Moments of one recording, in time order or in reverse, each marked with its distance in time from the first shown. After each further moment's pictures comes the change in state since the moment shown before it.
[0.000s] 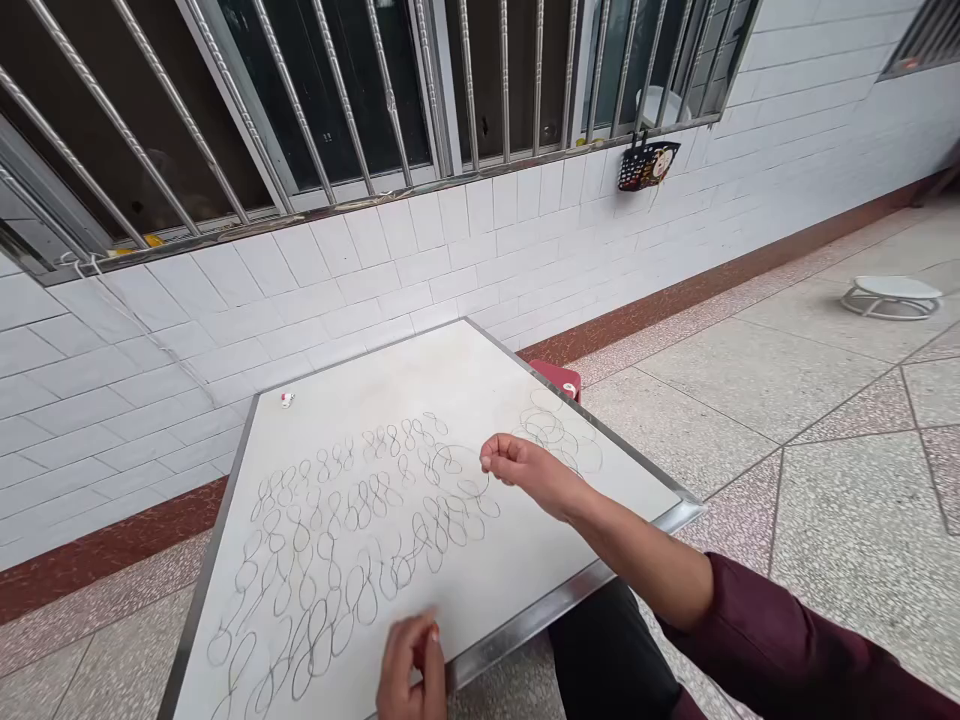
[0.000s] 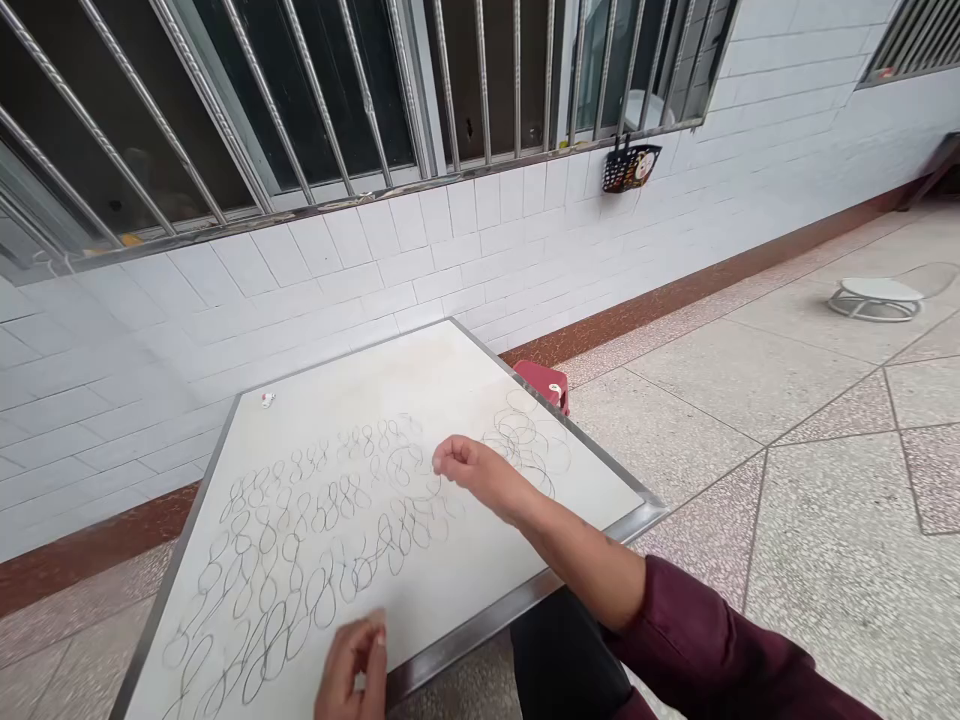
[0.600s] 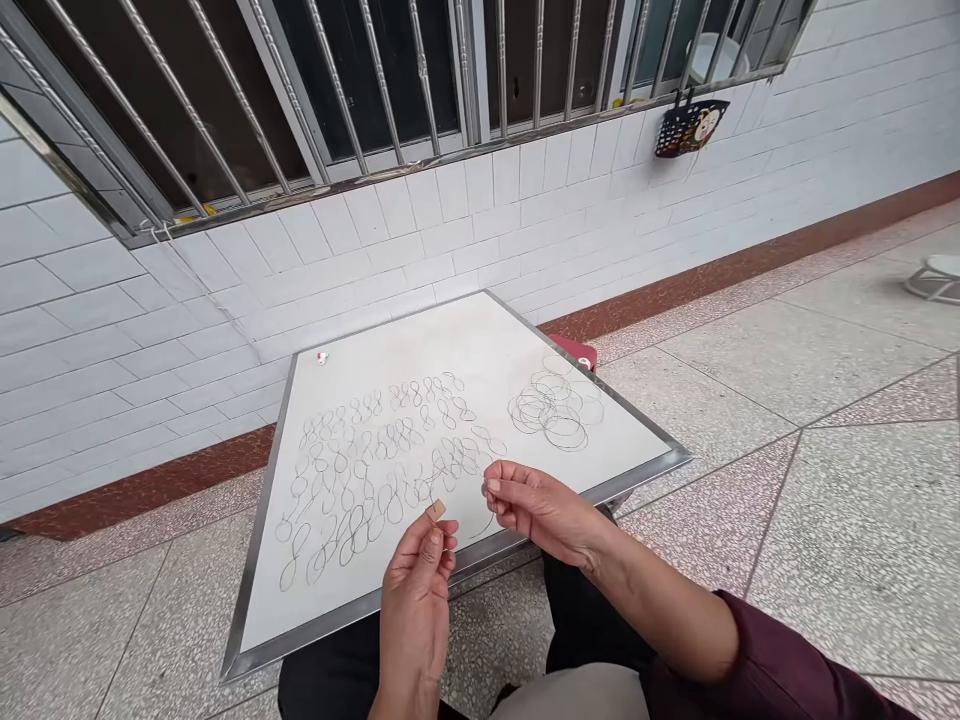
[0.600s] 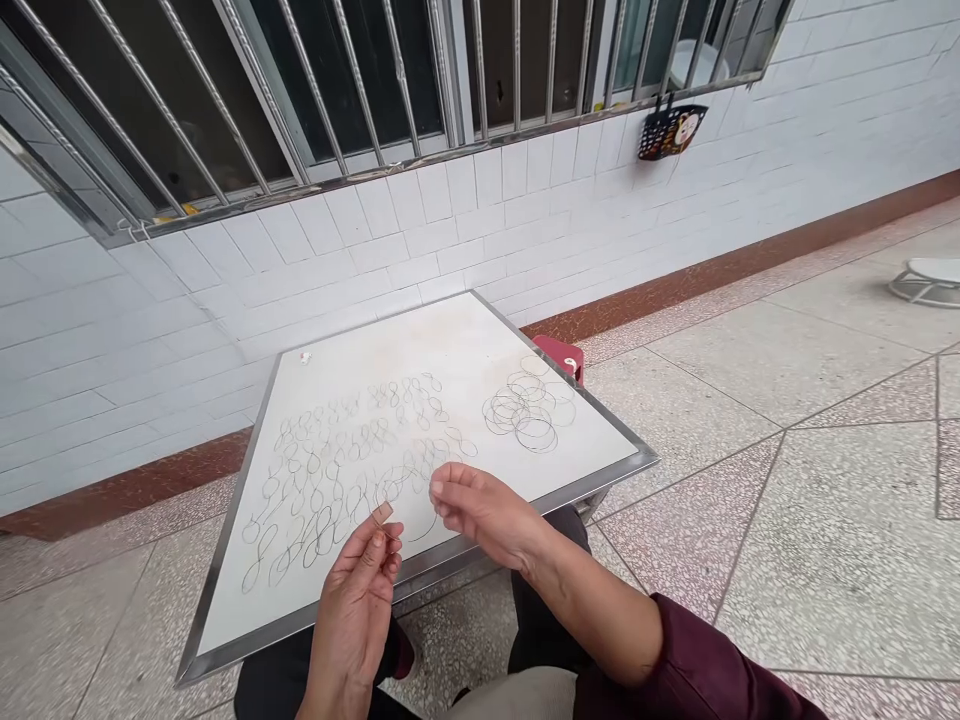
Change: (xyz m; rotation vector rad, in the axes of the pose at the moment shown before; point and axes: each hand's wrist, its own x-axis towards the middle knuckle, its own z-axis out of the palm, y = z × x) left_hand -0.021 0.088 -0.041 -0.758 -0.148 -0.523; right_hand -0.118 -0.026 0.073 0.659 -0.164 0.300
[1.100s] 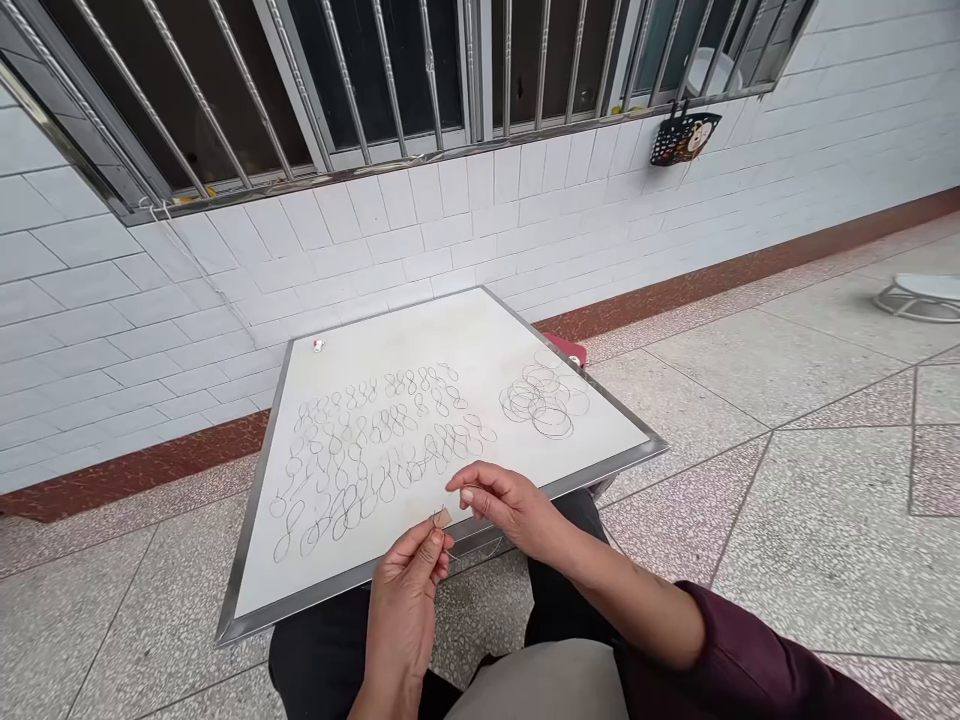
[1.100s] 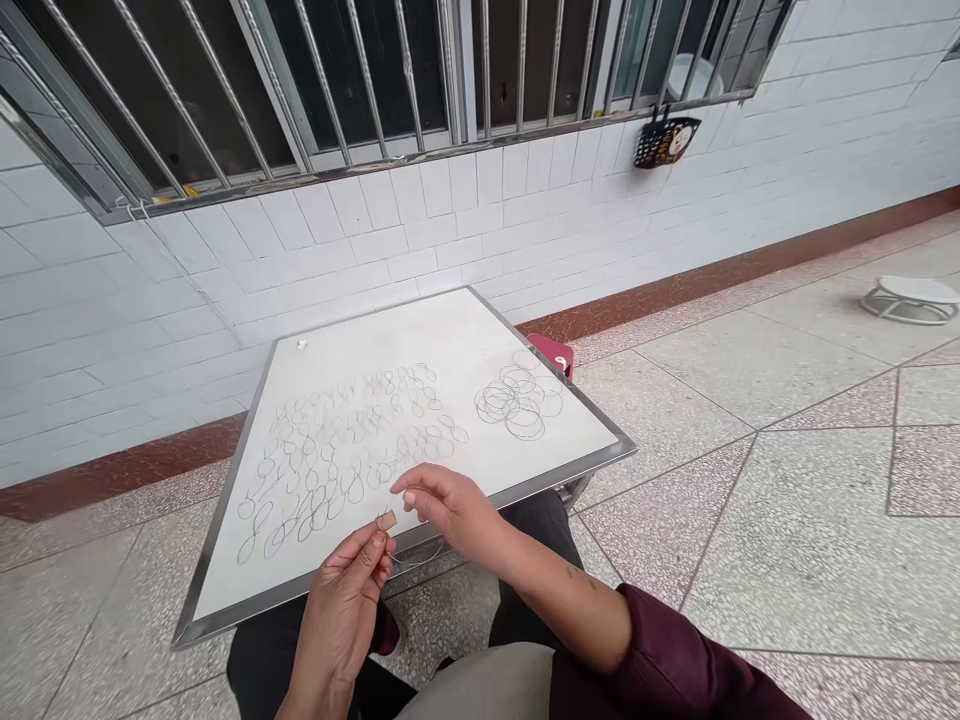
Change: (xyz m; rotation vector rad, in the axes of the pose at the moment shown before) left_hand -0.030 0.005 -0.007 0.039 0.014 -0.088; right_hand -0.017 0.014 0.020 -0.658 -0.032 -0.283
